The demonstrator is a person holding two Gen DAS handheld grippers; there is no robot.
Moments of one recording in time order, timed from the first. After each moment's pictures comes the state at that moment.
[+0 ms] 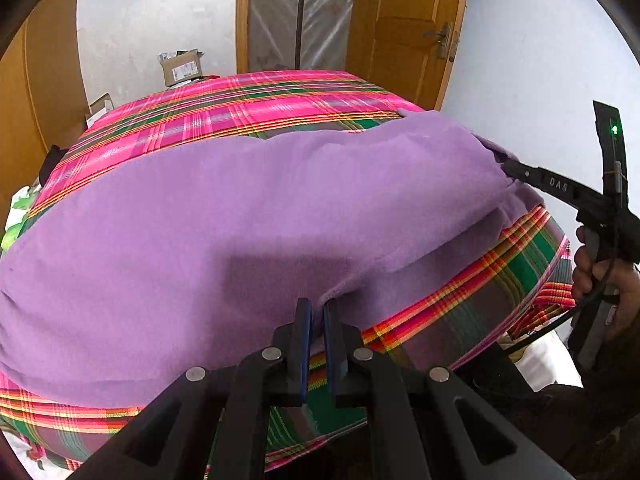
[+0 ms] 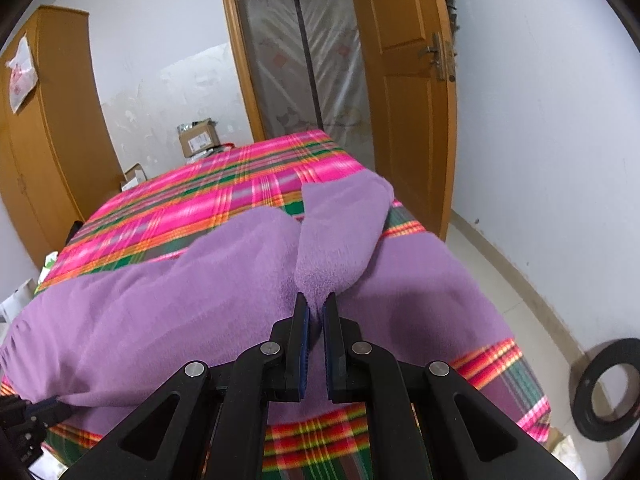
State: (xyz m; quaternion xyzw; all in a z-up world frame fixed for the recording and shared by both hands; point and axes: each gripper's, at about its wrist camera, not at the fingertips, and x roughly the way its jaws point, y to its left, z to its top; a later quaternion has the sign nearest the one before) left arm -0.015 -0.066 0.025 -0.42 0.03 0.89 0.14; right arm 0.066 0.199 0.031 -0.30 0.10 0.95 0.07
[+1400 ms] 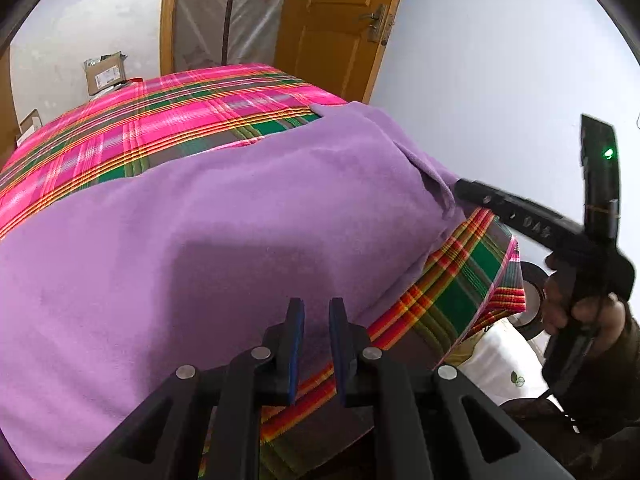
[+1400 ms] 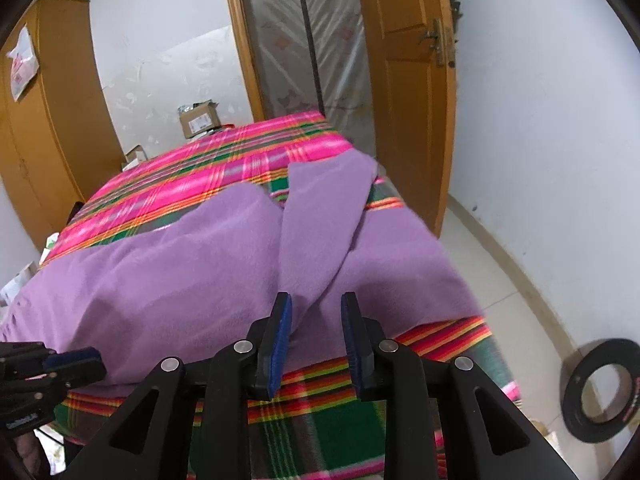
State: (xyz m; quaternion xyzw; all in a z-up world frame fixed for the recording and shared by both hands) left arm -0.061 -0.003 0.028 -0.44 0.03 0.86 0.27; right arm 0.087 0.216 0.032 -0.33 0.09 0.94 0.07
